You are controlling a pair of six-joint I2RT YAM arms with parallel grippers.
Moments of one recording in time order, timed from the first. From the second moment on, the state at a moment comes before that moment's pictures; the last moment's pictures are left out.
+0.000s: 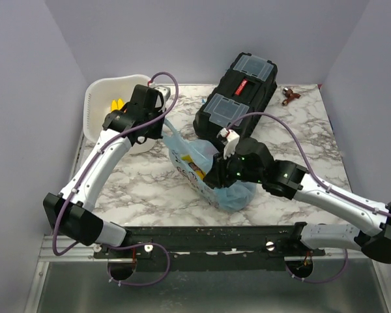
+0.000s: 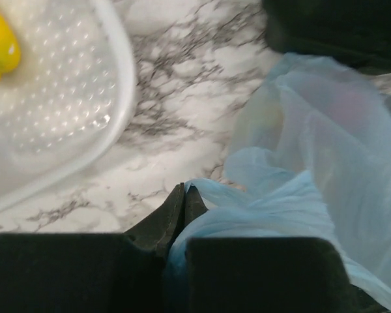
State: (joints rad) left arm -0.44 1.41 1.54 -0.89 -0.03 -0.11; right arm 0.98 1.12 1.03 -0.41 -0.08 0.46
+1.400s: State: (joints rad) left arm -0.35 1.28 1.34 -0.82 0.08 -0.22; right arm 0.99 1.16 1.31 -0.67 0.19 0.40
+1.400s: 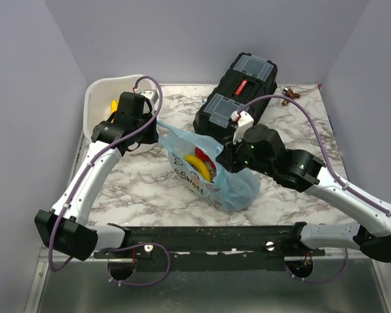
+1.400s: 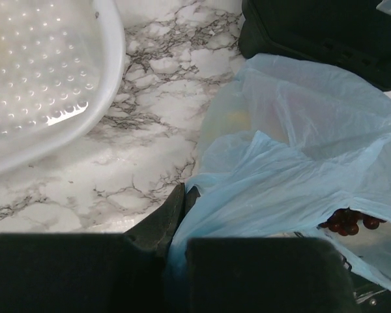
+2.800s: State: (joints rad) left arm -0.24 0.56 0.93 -0.83 0.27 -0.52; right arm 1.02 0.93 0.59 0.01 -0.29 0.71
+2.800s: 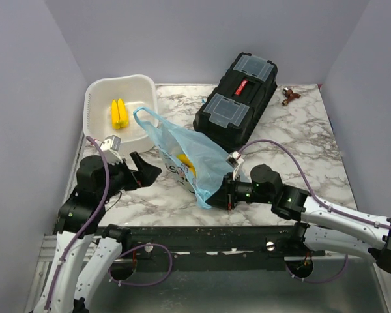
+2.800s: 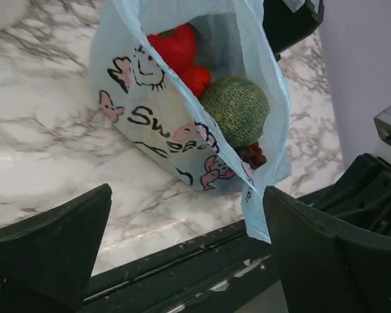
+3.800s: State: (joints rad) left arm -0.40 0.88 0.43 -0.01 0.33 -1.17; right arm 1.06 0.91 0.63 -0.22 -0.18 0.72
